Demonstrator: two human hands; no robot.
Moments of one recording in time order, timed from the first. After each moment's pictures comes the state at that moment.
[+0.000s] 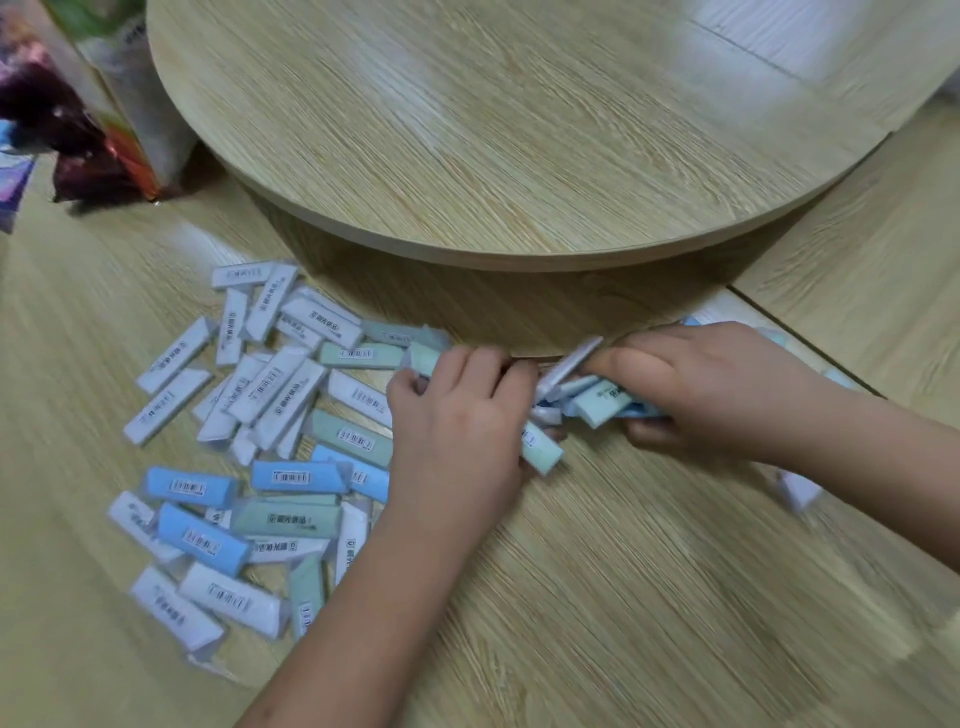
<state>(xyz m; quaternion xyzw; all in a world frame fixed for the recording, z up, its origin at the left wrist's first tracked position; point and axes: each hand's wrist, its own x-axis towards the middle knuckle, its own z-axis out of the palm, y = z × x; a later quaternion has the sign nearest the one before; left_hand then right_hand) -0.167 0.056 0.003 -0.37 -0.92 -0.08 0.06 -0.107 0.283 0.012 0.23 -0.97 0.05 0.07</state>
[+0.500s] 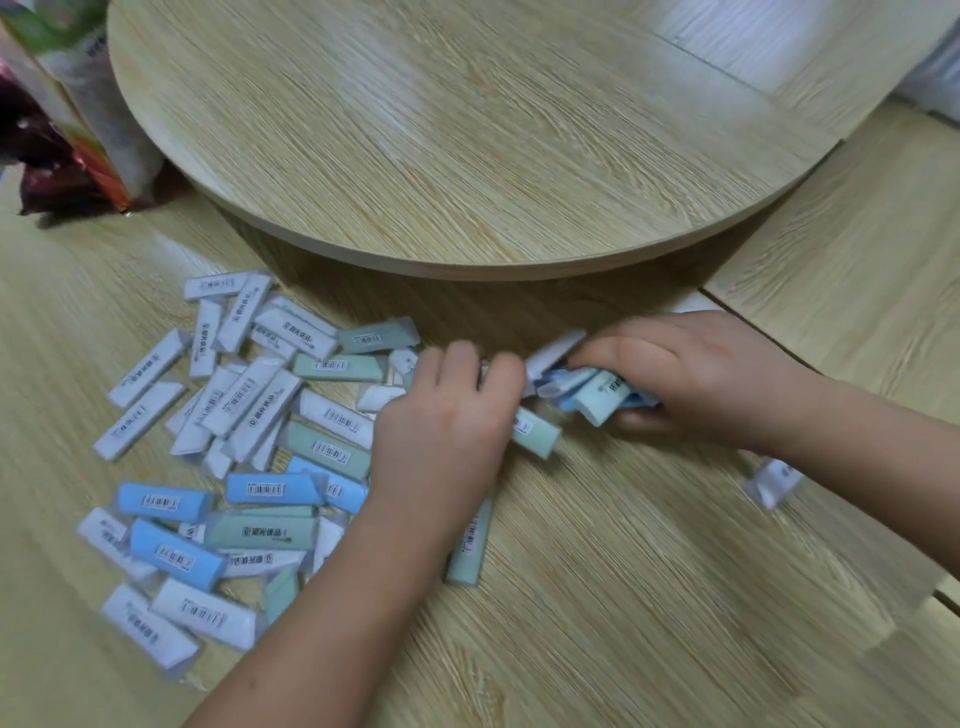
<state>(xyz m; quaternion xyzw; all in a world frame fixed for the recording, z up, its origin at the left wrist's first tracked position) -0.171 0.066 0.019 -0.37 -0.92 -0.06 0.12 -0.108 0.293 0.019 0.25 -0.95 0.12 0.12</state>
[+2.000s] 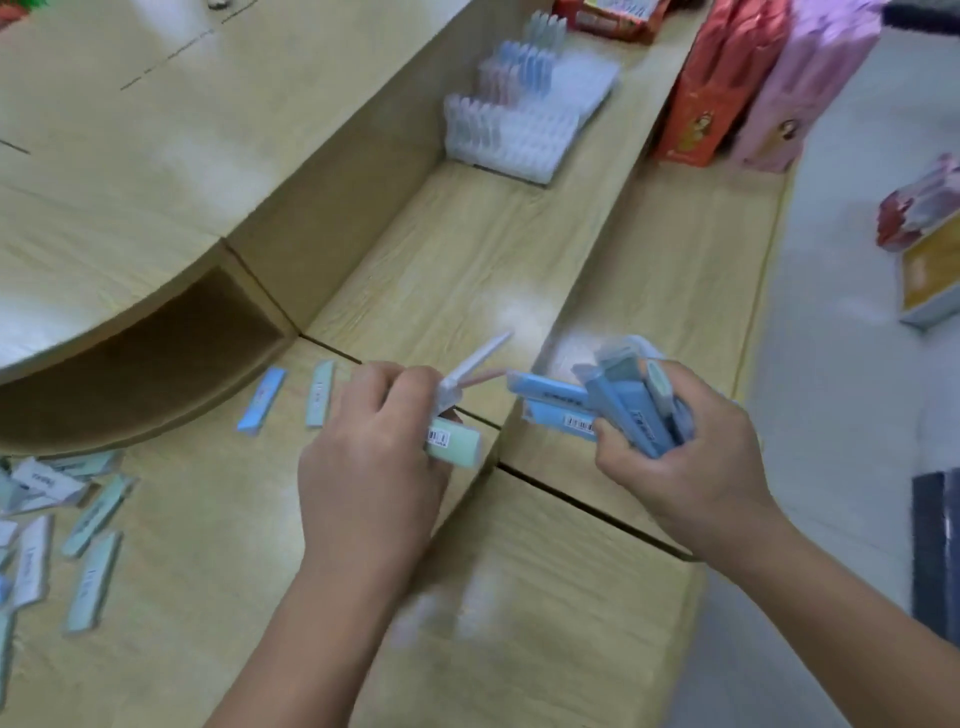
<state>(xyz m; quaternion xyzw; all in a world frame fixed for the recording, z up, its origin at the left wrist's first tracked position) 0.050 0.271 0.098 -0.41 -0.87 -0.27 0.06 0.204 0.414 0.098 -0.33 -0.79 0.45 0.26</state>
